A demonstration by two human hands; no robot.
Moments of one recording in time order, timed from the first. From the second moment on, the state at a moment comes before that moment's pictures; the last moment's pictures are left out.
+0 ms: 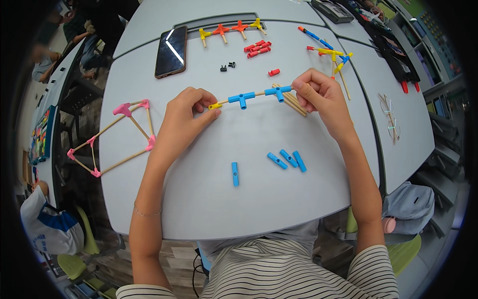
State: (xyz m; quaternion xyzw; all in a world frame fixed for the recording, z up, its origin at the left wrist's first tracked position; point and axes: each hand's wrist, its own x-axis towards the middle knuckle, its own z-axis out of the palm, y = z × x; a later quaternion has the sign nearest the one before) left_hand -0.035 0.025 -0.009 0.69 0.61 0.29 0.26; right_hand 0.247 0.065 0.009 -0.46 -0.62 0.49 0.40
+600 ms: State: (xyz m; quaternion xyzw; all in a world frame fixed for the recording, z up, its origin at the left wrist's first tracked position) left_hand 0.000 0.000 0.011 0.75 0.44 0.30 0.40; right_hand 0.218 0.031 0.002 -0.29 -0.82 0.23 0.43
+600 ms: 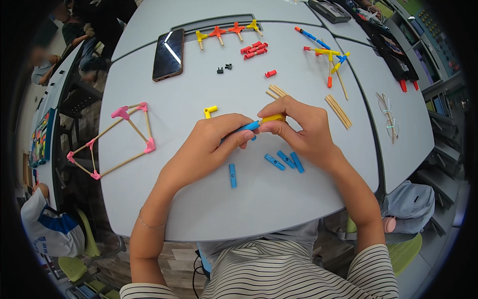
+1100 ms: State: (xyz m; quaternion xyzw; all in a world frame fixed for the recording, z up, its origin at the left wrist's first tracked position) left_hand 0.014 -0.011 0.007 0.76 0.46 0.40 0.23; right_hand 0.229 0.033 0.018 -0.37 -0.50 0.73 0.28
